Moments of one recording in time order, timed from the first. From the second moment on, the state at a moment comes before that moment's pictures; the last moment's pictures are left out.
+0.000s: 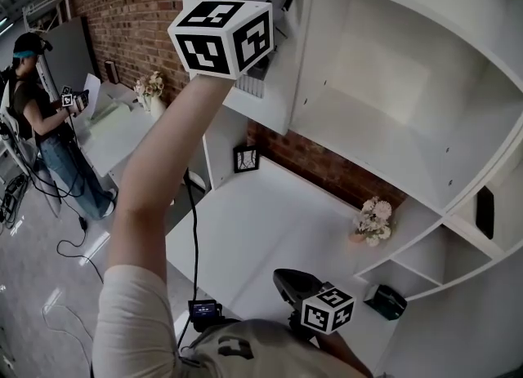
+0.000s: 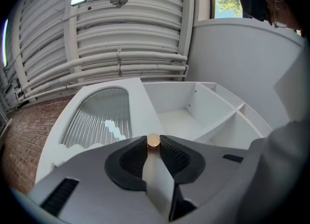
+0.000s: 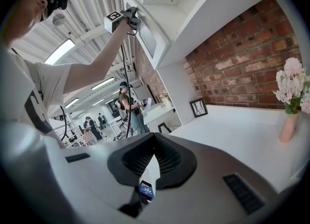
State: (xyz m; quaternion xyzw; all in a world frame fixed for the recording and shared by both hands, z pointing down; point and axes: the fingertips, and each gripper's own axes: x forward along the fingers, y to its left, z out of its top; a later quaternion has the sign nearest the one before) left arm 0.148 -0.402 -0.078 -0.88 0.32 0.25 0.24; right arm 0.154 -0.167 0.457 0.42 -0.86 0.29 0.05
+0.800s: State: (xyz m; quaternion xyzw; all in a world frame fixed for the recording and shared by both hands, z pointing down) left arm 0.104 -0.370 -0.077 -0.89 0.29 0.22 0.27; right arm 0.142 -0.170 0.456 0.41 -0.86 0.29 0.04
